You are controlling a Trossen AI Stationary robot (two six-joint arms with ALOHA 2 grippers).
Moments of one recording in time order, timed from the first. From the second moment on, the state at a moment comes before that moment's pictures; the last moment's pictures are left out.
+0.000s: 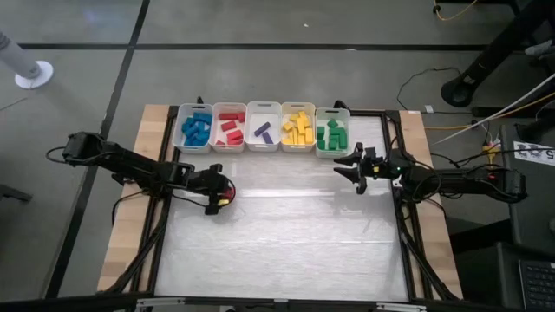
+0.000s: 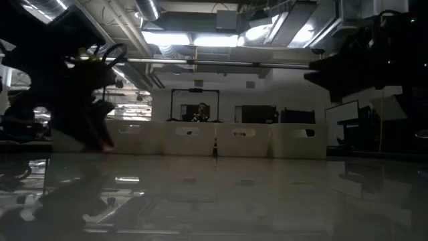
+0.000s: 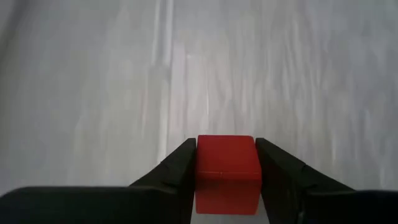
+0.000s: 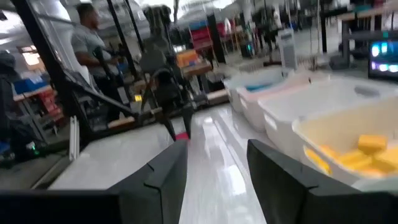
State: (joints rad) left arm -0.08 1.11 0.27 -0.03 -0.13 -0.02; right arm -0.31 0.77 0.01 0.79 -0.26 0.26
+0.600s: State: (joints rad) left arm 0.07 1.11 0.41 0.15 -0.29 0.25; right arm -0.31 0.58 0.01 0.79 -0.35 0.25
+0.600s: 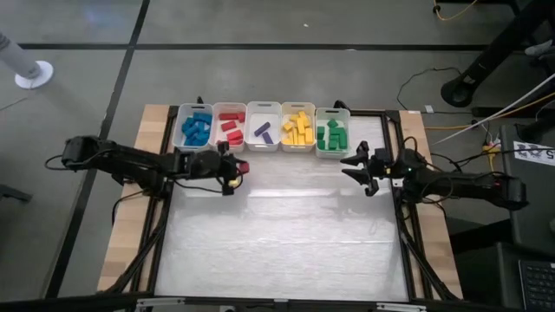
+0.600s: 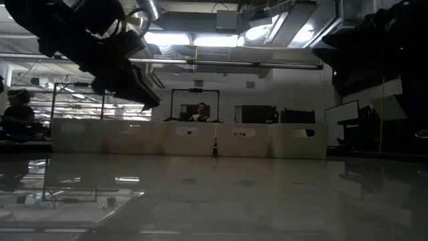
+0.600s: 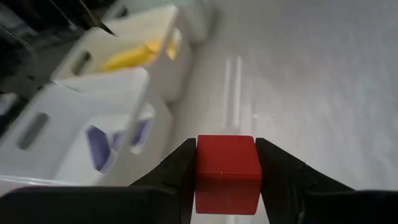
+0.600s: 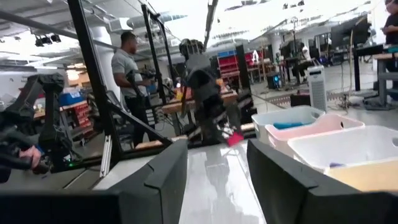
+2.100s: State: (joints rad) left arm 0.57 1.00 0.41 0.25 -0.30 -0.02; right arm -0.31 0.21 0.05 0.12 0.01 0.18
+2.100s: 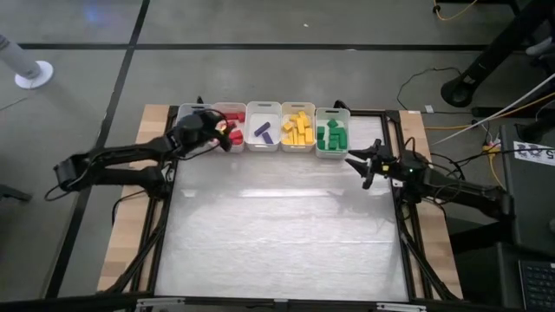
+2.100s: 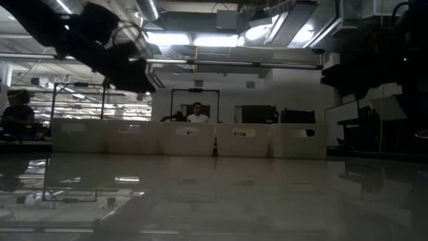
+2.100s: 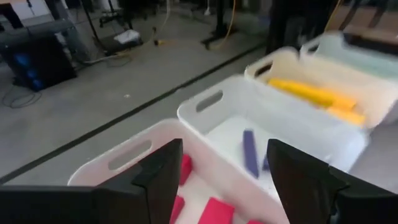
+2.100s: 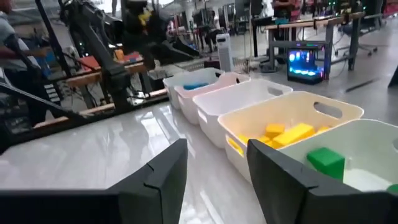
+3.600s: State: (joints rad) left arm 0.22 0.13 0.01 0.18 -0.04 -0.06; right arm -0.31 0.00 0.05 -0.05 0.07 0.18
